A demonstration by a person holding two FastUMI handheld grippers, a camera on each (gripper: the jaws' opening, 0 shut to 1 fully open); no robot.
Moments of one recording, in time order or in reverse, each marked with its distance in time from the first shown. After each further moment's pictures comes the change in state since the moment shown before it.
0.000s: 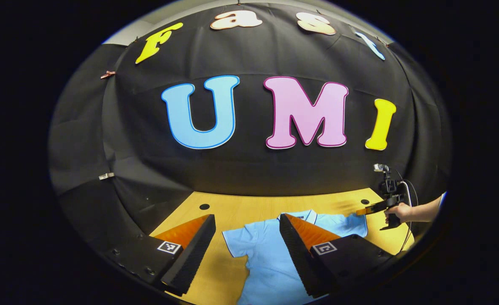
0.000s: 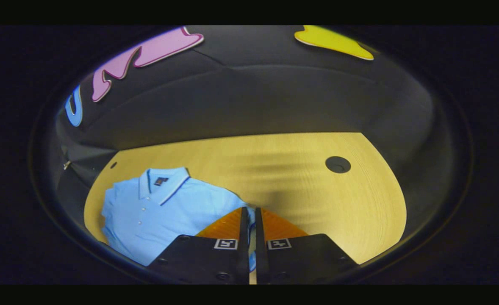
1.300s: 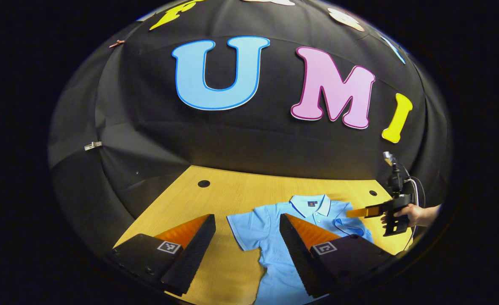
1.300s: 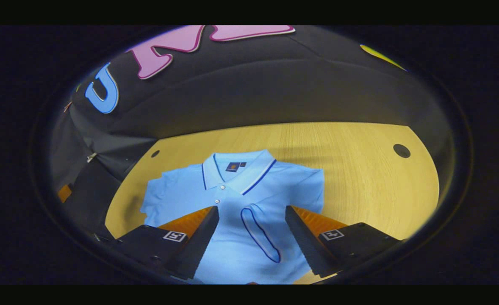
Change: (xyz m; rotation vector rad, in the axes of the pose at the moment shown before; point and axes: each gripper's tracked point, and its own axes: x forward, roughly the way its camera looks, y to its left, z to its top) left arm 0.094 0.063 -0.076 -0.108 0.166 -0.040; right arm -0.020 0.142 -0.043 -0.006 0.079 0.195
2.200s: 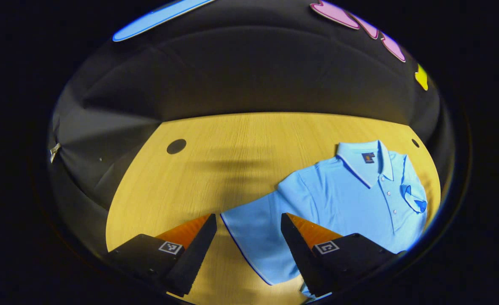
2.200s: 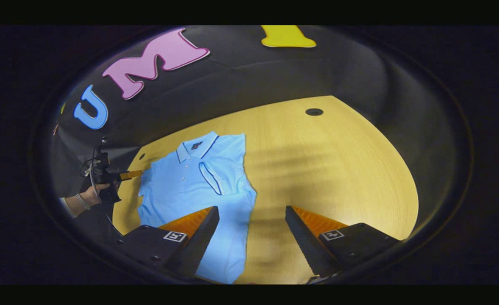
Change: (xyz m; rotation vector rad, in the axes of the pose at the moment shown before) left arm 0.231 0.034 -0.127 0.162 0.419 0.026; right arm -0.151 -0.096 -0.112 0.226 0.039 -0.177
